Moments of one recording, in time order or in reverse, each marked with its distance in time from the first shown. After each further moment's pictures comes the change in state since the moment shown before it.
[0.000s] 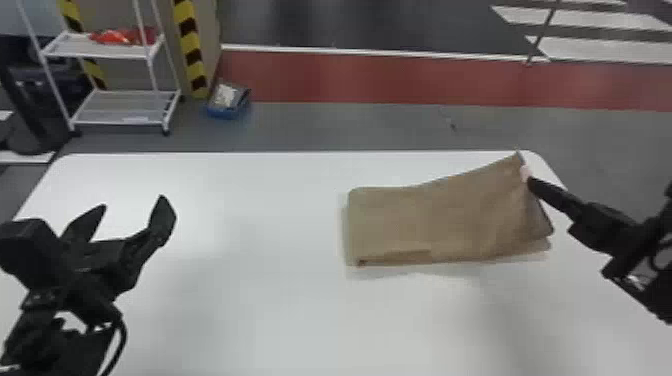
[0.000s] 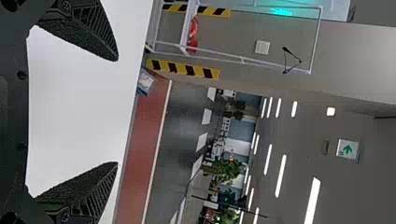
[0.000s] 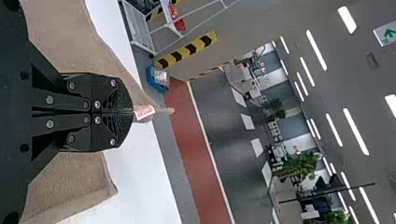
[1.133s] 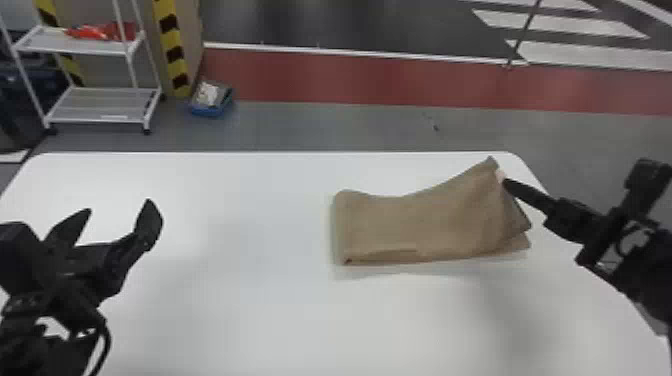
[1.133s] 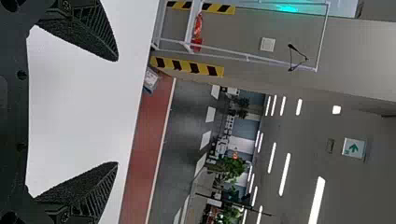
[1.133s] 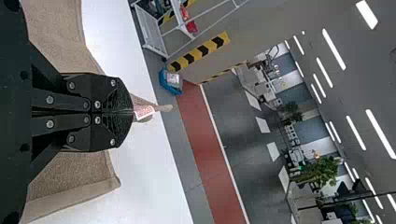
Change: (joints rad) left arm -0.008 0.000 -0.018 0.021 -0.001 -0.001 -0.002; right arm -0.109 -0.085 0.035 0.211 0.017 -0.018 0.057
